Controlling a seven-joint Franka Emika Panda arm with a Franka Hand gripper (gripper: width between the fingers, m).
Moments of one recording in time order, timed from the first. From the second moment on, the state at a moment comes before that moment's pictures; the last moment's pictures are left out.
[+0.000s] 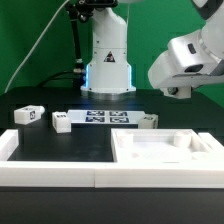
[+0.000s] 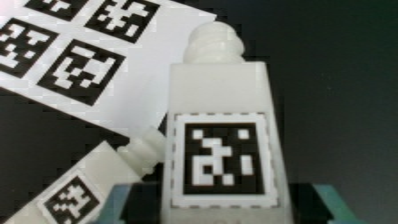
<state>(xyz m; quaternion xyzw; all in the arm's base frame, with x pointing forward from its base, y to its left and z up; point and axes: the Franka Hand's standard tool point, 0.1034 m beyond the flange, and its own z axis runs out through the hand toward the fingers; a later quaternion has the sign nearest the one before) 0.389 0.139 0.079 0.90 0.17 -0.39 0.05</state>
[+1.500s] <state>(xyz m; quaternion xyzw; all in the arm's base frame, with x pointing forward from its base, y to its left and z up) 0.501 0.095 0.118 0.95 0.23 0.23 0.00</state>
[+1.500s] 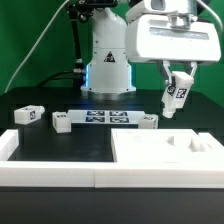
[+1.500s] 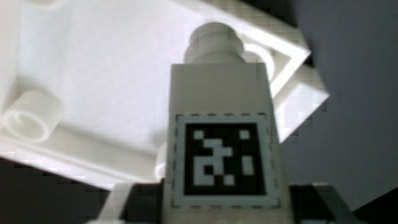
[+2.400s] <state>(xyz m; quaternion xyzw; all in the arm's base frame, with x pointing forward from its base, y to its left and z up) 0.593 0.102 0.128 0.96 0.20 0.22 -0.01</state>
